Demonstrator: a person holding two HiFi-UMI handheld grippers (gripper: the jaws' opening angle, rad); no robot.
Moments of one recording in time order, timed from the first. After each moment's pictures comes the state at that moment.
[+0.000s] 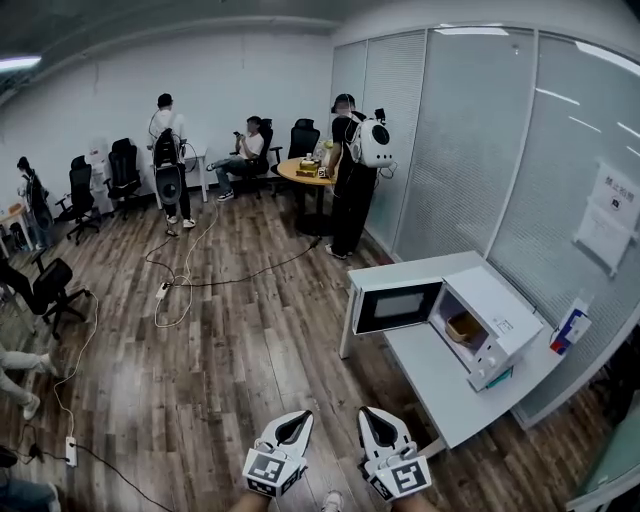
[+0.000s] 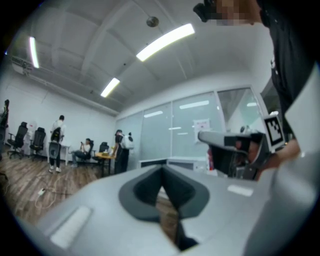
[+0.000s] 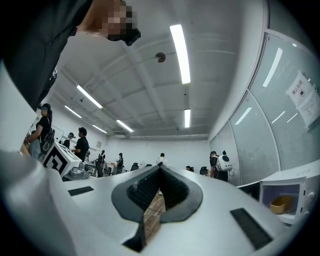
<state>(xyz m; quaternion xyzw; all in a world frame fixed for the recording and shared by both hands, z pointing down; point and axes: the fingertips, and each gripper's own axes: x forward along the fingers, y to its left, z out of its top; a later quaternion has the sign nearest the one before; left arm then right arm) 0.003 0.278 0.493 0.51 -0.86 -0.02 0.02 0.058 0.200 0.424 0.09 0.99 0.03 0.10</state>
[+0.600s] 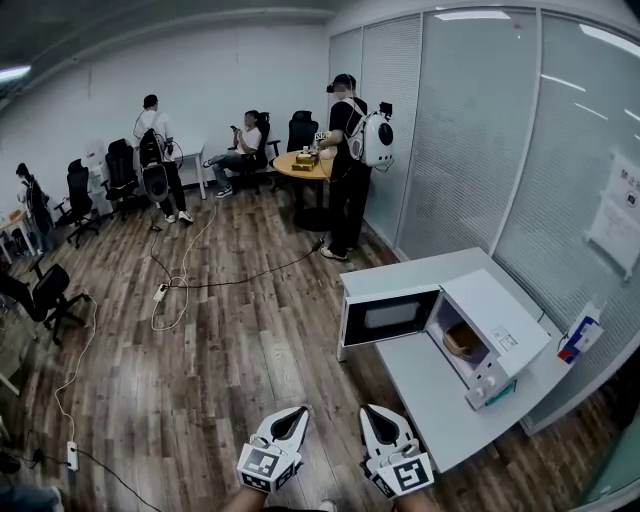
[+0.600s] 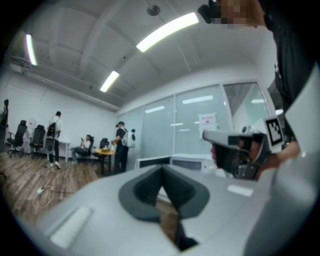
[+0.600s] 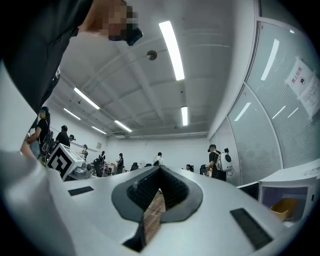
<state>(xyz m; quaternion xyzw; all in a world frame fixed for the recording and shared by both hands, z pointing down) -0.063 0.185 0.481 0.50 -0.86 -0.01 0.03 0.000 0.096 0.427 0.10 0.99 0.02 0.10</state>
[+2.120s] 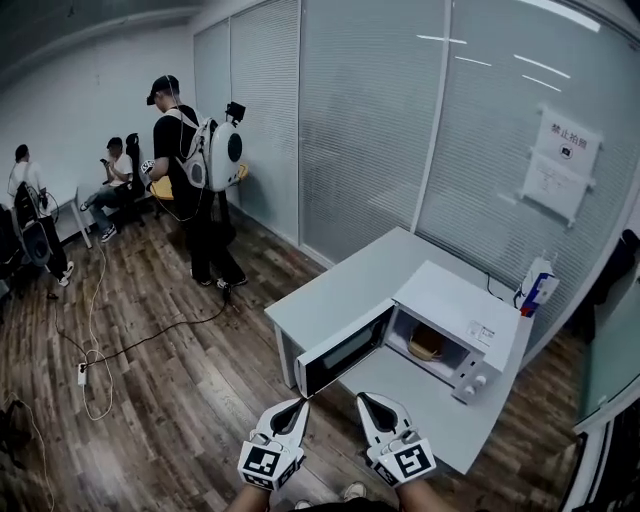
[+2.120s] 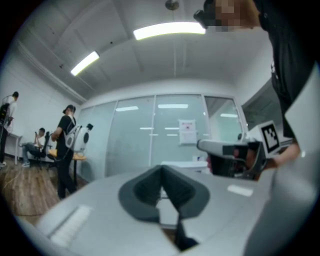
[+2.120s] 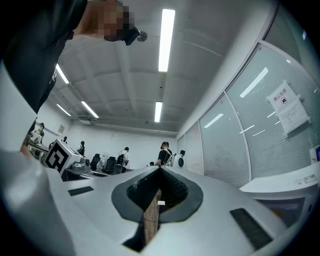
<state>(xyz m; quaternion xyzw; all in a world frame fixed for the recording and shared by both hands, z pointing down) -0.266 0.024 0.485 0.68 -0.73 -0.02 0.00 -0.182 -0.033 0.434 -0.11 0.99 0.04 0.09</state>
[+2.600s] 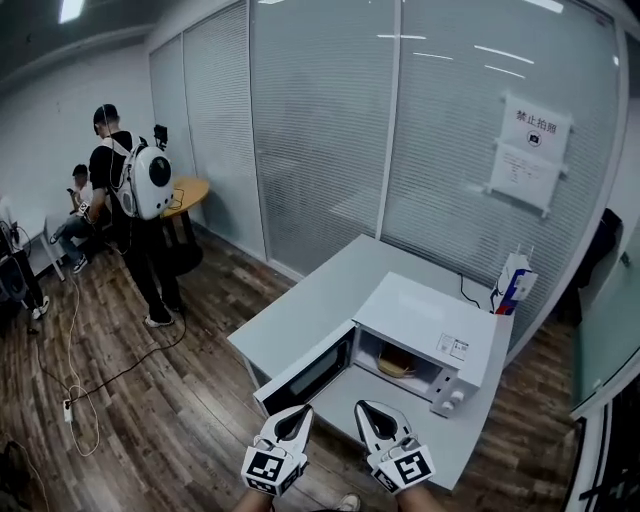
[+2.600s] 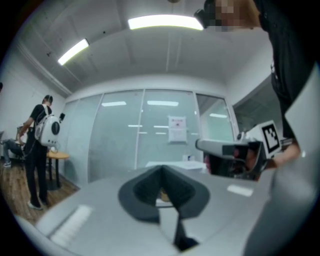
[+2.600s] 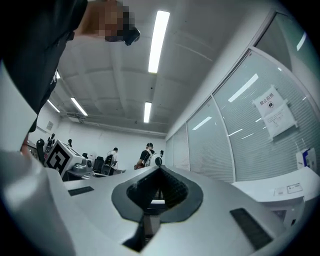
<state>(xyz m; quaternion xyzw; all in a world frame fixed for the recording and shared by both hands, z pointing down) -0.231 -0.095 0.484 0.73 -0.68 -0.01 0.00 -0.145 -0.134 0.435 -0.16 0.98 0.04 0.10</state>
